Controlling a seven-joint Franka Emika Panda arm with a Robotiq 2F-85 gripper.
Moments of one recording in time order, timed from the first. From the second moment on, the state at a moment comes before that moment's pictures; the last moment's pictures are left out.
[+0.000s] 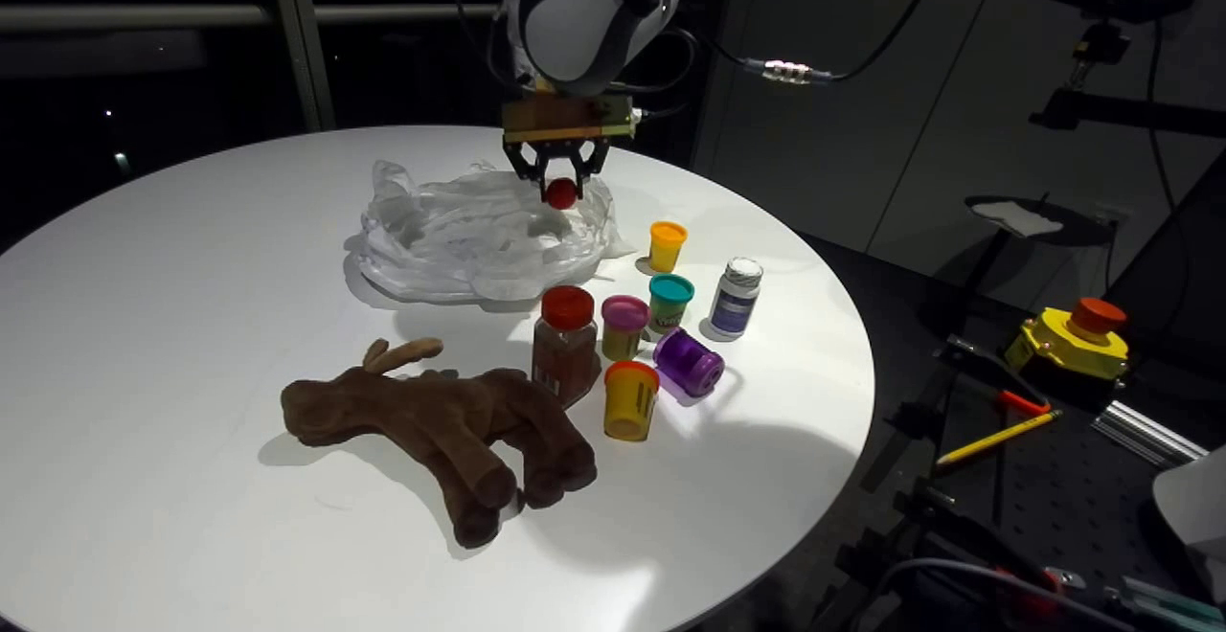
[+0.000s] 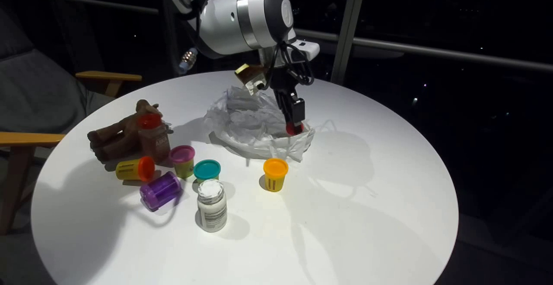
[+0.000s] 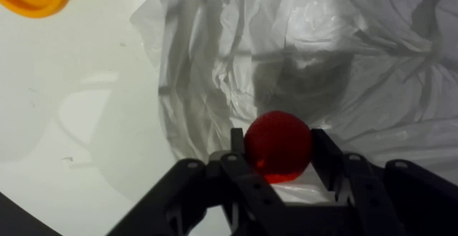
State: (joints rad) arm 0.19 0.86 -0.20 -1.49 -0.24 2.42 0.96
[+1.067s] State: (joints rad) arm 0.15 0.34 -0.23 -2.11 -0.28 2.43 1.09
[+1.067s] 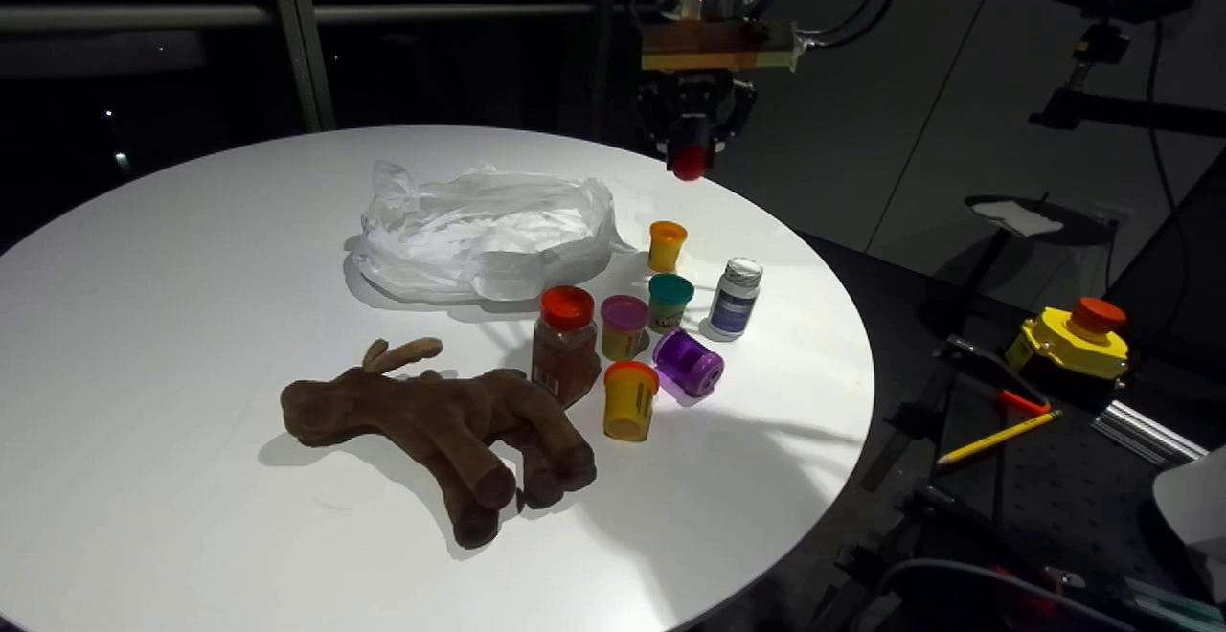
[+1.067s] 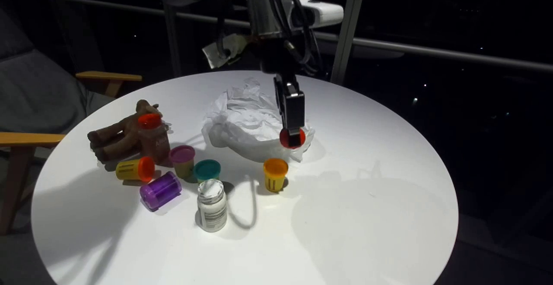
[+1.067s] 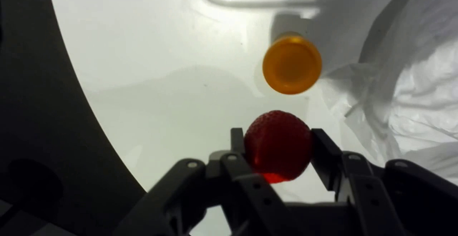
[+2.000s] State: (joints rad) arm 0.09 0.52 -0.22 -2.18 -0.21 2.53 1.09
